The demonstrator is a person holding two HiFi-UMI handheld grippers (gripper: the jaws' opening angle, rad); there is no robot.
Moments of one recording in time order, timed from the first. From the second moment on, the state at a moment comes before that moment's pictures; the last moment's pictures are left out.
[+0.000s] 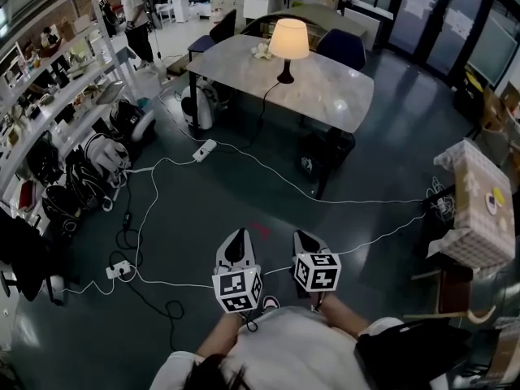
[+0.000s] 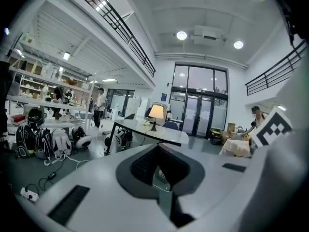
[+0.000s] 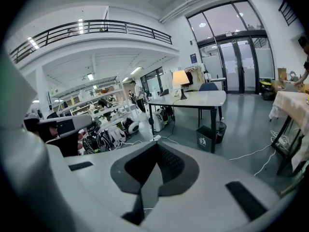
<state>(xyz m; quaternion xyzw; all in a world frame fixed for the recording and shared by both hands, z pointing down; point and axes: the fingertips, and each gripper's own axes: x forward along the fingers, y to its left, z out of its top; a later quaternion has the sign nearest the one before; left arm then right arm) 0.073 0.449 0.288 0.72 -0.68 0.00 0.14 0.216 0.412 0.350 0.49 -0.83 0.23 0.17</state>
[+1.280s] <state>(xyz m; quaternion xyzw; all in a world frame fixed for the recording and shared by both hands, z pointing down) 0.058 0.290 0.308 0.74 -0.66 0.02 0.14 0.234 0.272 0.378 0.52 -0.80 0.26 0.15</state>
